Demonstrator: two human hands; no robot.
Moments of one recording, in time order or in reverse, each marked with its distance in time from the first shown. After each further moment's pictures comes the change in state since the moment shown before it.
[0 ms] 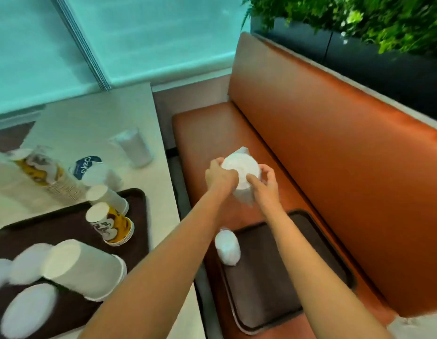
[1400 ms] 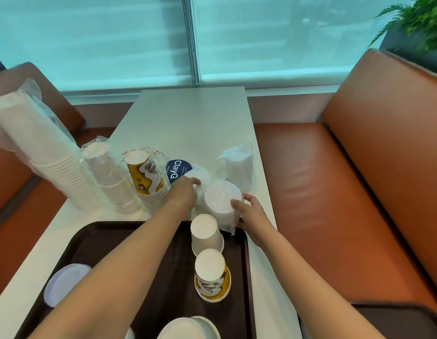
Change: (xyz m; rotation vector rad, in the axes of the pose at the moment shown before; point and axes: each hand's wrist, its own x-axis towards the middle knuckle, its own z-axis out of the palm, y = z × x) left_hand 0.220 -0.127 -0.307 0.684 0.135 0.004; right_hand 0.059 0.064 0.316 -0.125 -0.439 0.419
